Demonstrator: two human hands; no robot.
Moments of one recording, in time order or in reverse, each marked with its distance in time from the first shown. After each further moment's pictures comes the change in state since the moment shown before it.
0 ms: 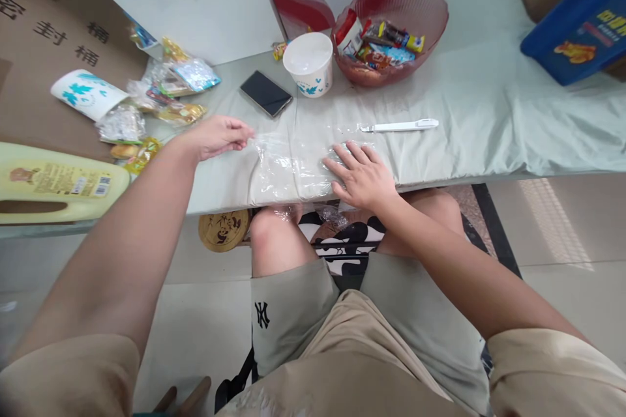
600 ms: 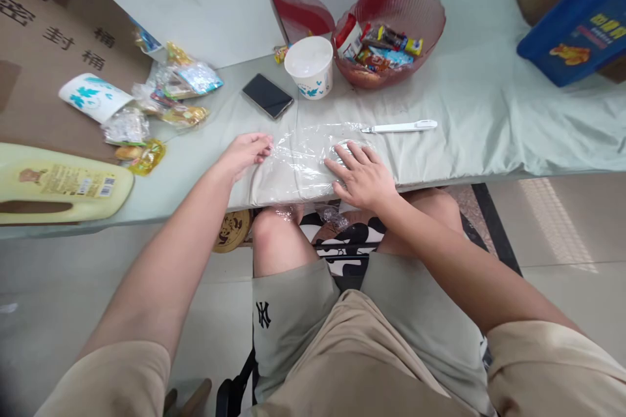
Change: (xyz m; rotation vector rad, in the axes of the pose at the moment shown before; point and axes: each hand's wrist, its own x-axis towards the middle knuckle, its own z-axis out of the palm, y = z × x) left_hand -0.010 -0.028 0.047 -0.043 0.113 0.046; right_hand 0.000 0.000 0.000 -0.020 -0.013 0.009
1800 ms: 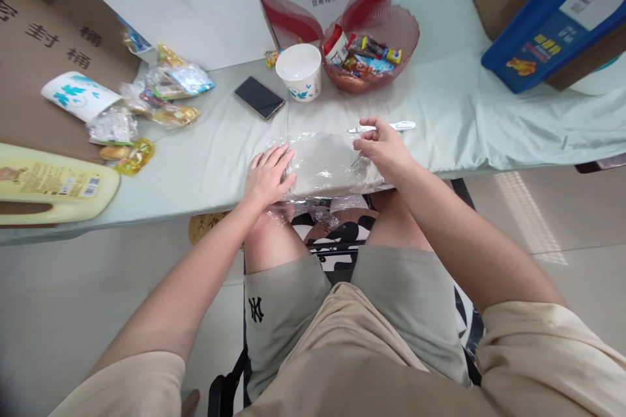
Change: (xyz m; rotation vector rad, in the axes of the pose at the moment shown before) left_hand -0.048 -0.048 0.055 1.015 0.009 0.630; right_hand 0.013 0.050 -0.042 1.388 0.278 0.679
